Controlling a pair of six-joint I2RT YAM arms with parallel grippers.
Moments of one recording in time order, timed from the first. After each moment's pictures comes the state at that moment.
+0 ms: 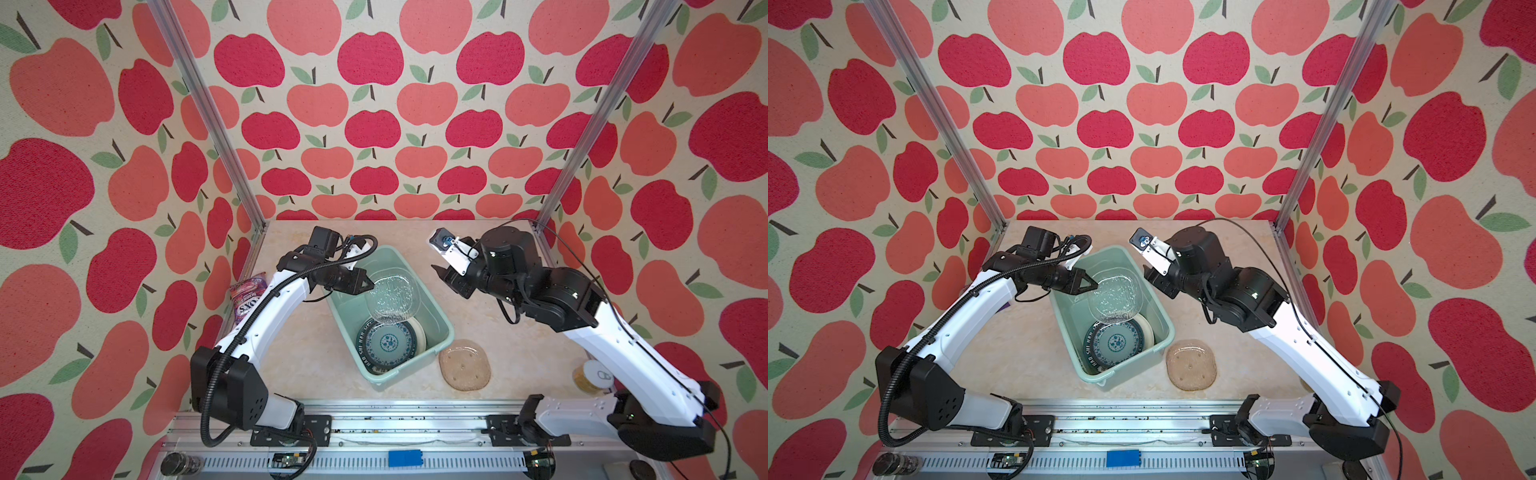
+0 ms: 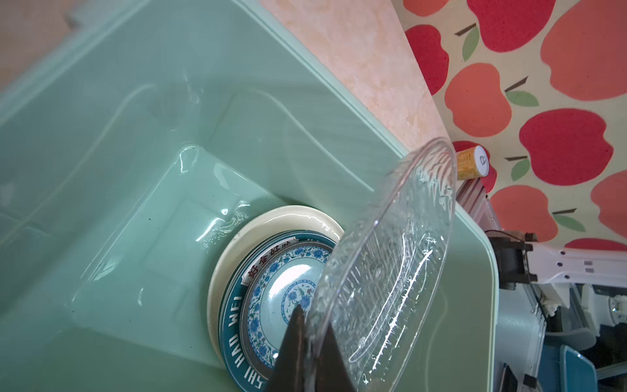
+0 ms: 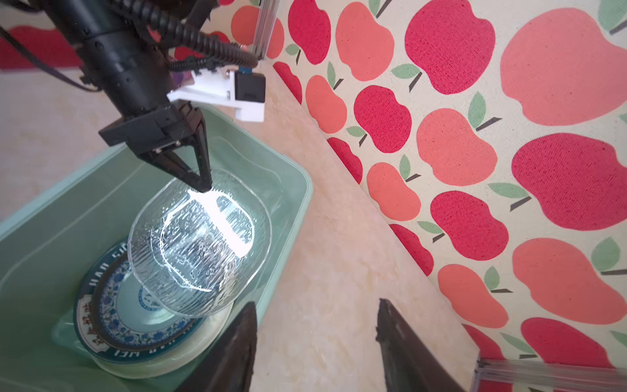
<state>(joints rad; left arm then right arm) -0.34 1.45 1.32 -0.89 0.62 0.01 0.94 1.23 1.65 -0.88 0.21 -0.33</state>
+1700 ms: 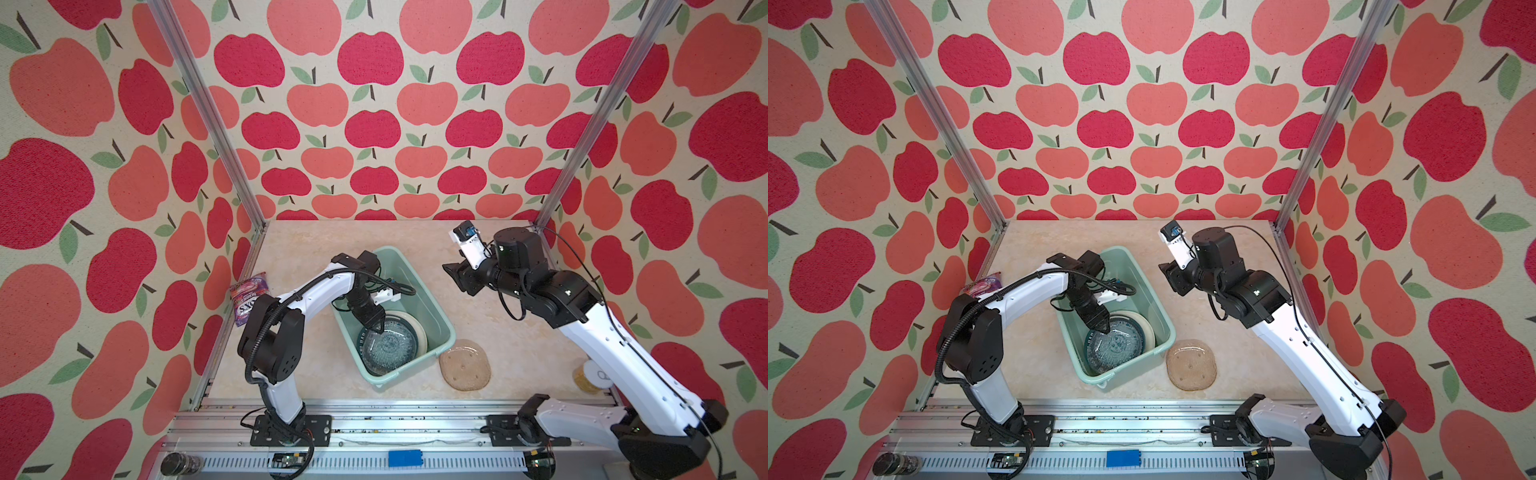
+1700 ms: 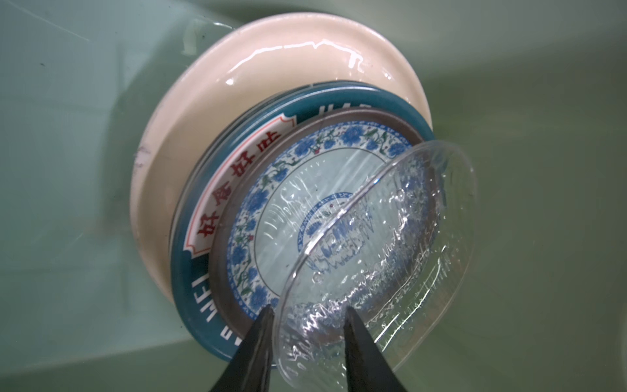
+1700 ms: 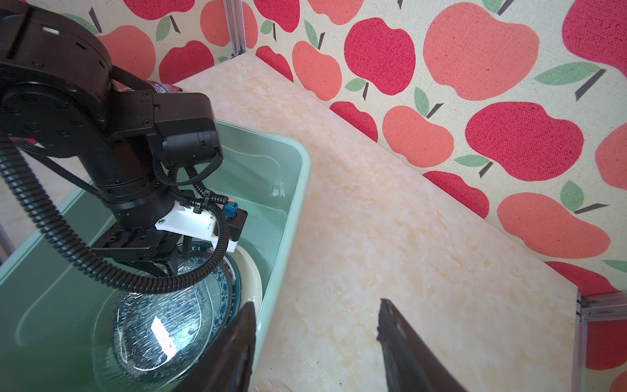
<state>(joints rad) -0.53 1.77 1.37 -1.16 0.44 0.38 0.74 1.18 1.45 -0.79 0.03 -0.16</state>
